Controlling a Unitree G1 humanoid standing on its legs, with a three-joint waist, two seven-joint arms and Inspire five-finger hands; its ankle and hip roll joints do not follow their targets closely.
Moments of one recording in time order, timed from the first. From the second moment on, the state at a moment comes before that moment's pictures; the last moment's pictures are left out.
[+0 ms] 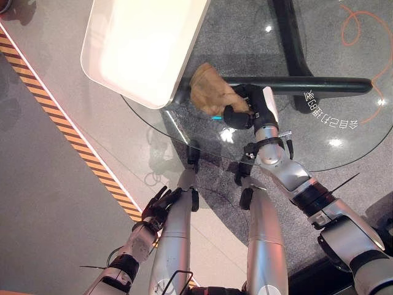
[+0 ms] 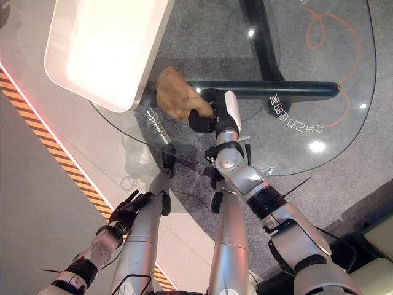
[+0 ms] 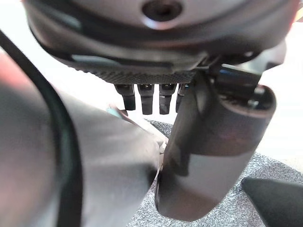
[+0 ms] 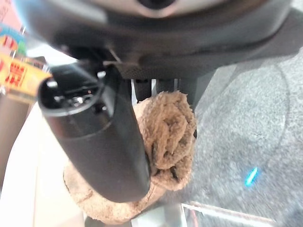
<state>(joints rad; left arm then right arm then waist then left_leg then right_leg) -0.28 0.29 -0.33 0.86 -1.17 -0.05 -0.03 -0.84 -0.50 0.57 0.36 0.30 0.16 -0.57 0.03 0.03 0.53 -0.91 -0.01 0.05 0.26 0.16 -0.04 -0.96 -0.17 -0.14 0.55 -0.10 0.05</state>
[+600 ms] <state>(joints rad) -0.28 0.31 -0.35 0.84 -1.21 -0.05 -0.04 -0.85 -0.64 0.27 0.61 0.46 0.00 -0.90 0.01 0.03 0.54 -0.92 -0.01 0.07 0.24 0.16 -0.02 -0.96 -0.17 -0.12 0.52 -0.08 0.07</state>
